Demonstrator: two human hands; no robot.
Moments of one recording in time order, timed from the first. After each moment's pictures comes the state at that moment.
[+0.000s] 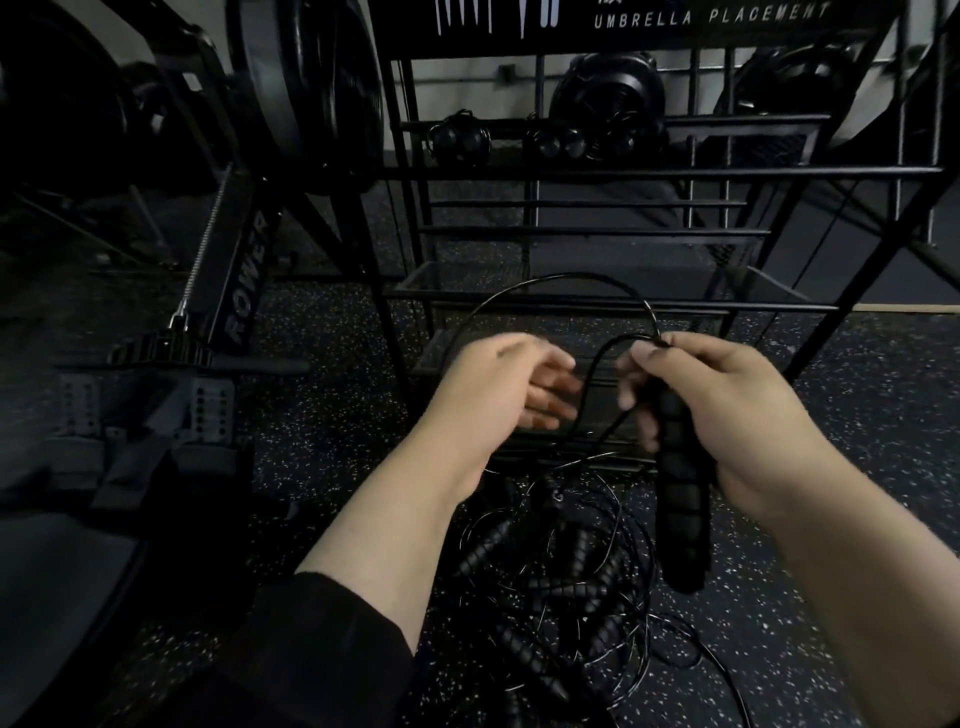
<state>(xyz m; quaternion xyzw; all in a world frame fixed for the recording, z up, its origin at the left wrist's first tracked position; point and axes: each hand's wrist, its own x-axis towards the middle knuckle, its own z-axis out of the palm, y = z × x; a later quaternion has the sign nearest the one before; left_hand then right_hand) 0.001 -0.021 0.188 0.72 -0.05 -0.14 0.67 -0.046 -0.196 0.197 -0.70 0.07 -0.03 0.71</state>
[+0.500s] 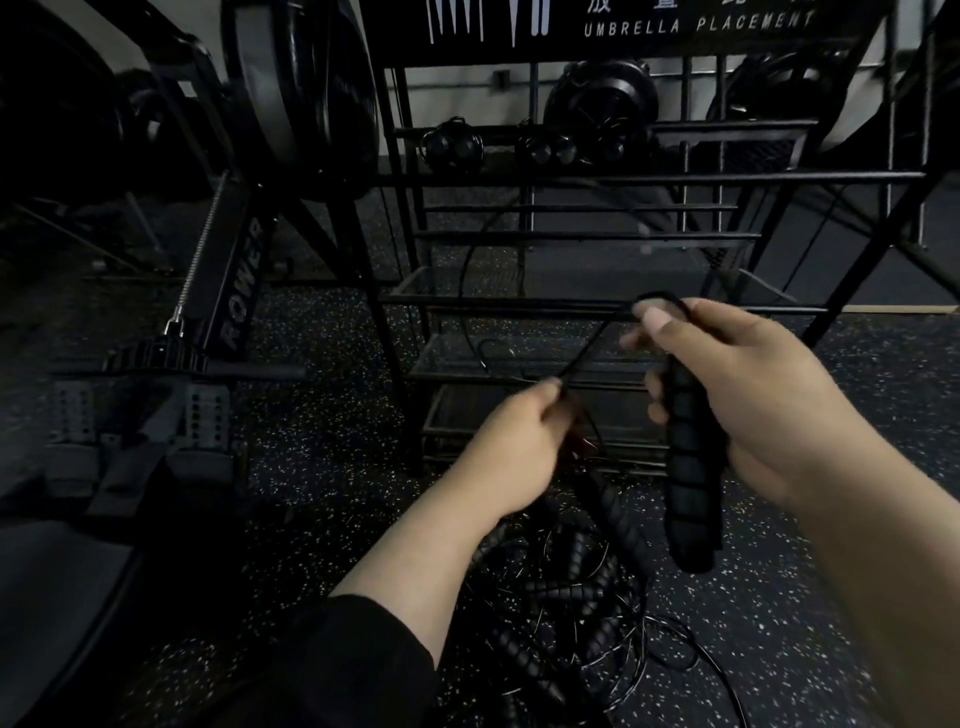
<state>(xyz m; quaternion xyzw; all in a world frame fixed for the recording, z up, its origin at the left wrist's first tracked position) -0.003 -0.039 0.143 0.84 -0.14 -0.13 0.51 -0.046 -0.208 0.214 -0.68 0.08 -0.05 0.73</state>
